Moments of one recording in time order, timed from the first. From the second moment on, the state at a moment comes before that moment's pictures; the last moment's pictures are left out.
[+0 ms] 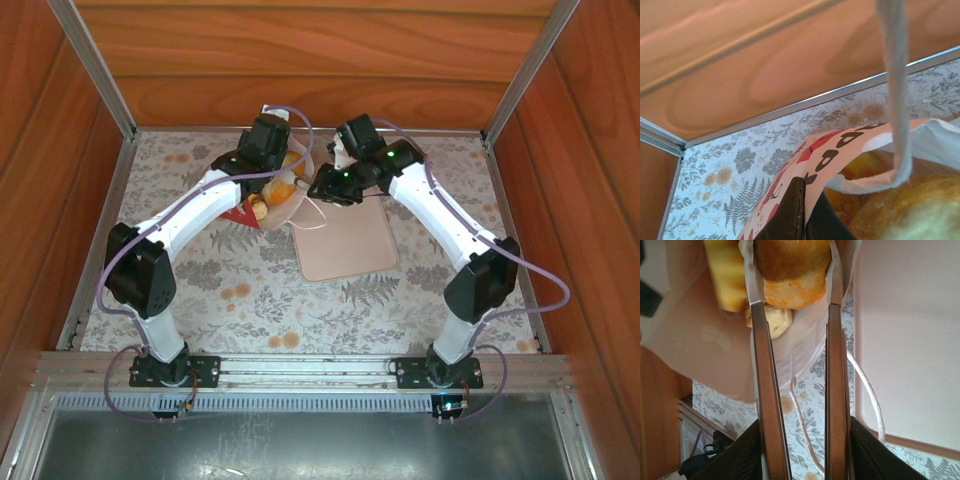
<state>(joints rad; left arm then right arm) -0.58 1.77 1.57 -0.37 -0.59 0.04 0.62 1.74 1.78 -1.02 -0.38 0.58</state>
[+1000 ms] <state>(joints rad) -0.58 1.77 1.56 -0.36 -0.76 0.03 0.51 1.35 1.75 -1.09 -0.25 0.57</state>
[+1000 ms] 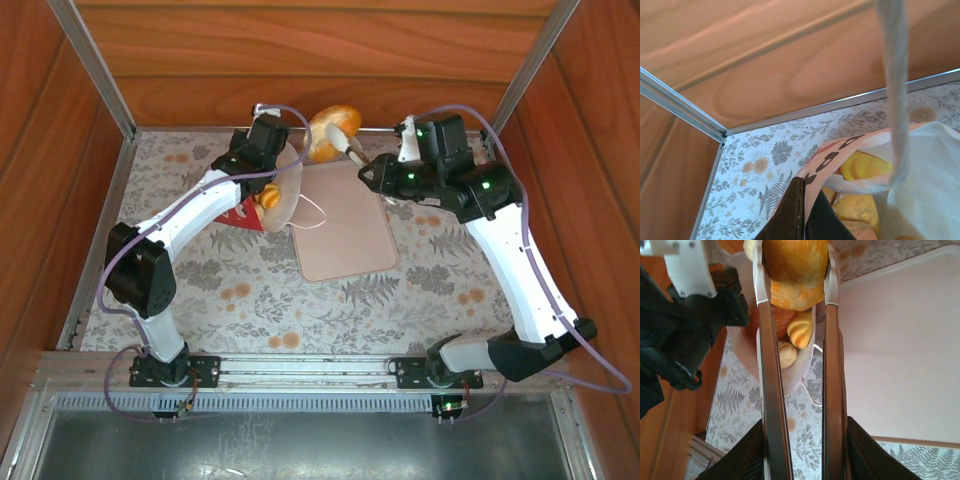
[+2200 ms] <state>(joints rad) -0.54 1.66 1.41 -0.33 -0.77 0.06 0.22 1.63 1.24 -0.48 -0.67 0.82</state>
